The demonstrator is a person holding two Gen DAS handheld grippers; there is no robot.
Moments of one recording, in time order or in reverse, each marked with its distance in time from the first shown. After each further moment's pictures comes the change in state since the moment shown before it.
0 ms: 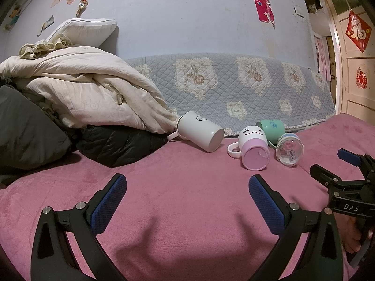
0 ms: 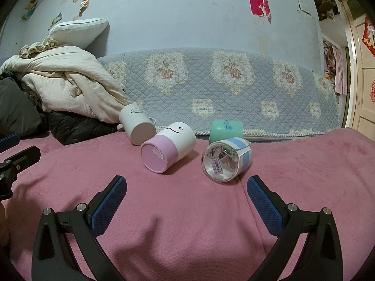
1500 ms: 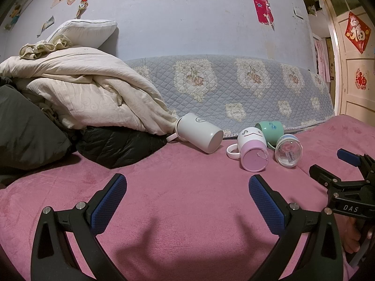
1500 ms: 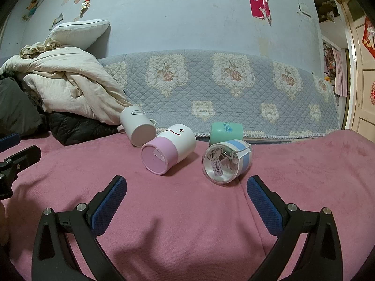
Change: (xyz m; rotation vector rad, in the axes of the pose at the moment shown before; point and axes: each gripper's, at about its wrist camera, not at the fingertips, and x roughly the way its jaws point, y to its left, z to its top) left arm -0.005 0.000 0.001 -0.001 -0.004 -0.003; right arm -0.004 0.001 0.001 -0.005 -0.006 -0.001
